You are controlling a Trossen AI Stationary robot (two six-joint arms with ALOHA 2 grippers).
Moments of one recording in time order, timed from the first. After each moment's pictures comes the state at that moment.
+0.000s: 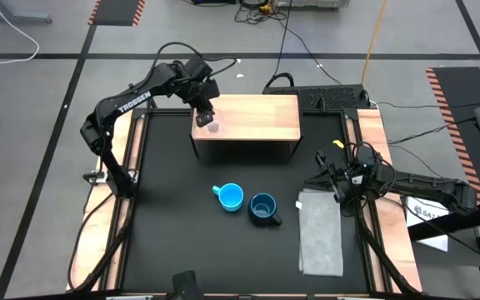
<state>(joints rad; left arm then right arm) 0.70 1.73 1.74 -1.11 0.21 0.38 -0.38 0.39 0.02 0.39 -0.67 0.19</state>
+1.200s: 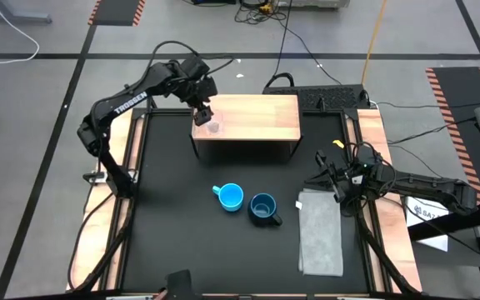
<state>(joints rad) 0.70 1.70 1.74 -1.10 0.16 0.40 -0.38 0.39 0.02 0.39 -0.67 0.19</state>
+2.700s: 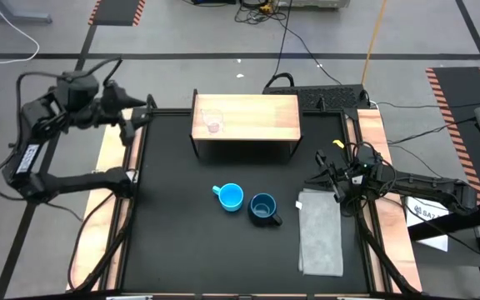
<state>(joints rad) 0.69 0.91 1.58 -1.24 0.15 0.21 -0.38 0.39 0.02 0.39 -0.67 0.20</state>
